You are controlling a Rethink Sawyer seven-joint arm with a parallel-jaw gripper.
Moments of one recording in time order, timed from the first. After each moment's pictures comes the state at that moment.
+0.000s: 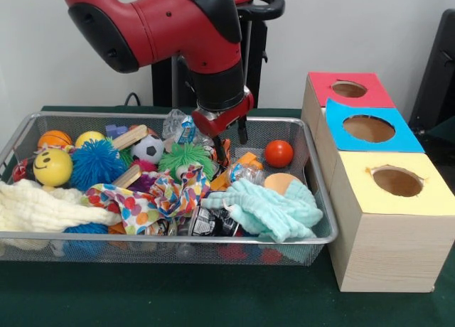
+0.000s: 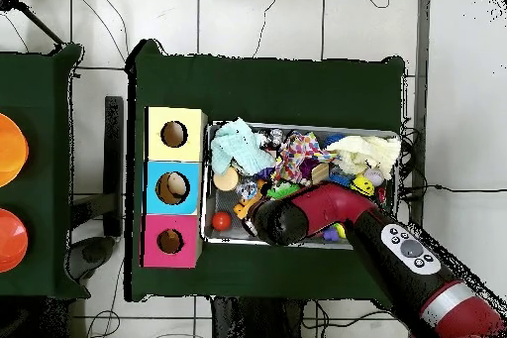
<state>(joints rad) -0.84 -0.45 0.72 1.88 -0.85 0.67 1.38</state>
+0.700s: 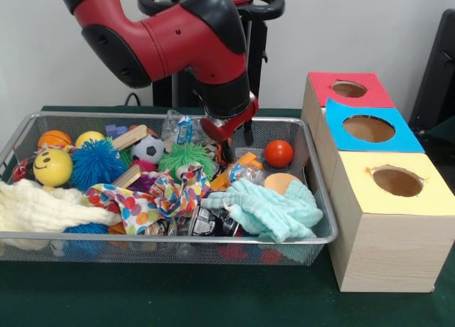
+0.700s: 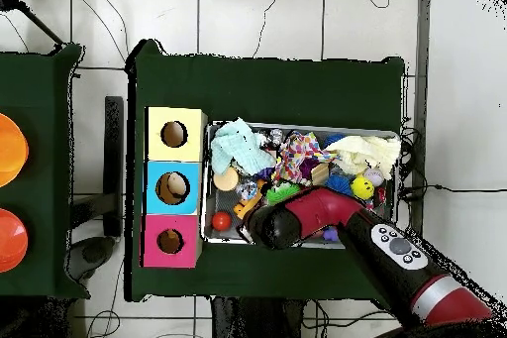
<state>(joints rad) -0.83 -0.38 0.71 1.88 -0.88 0.67 1.38</state>
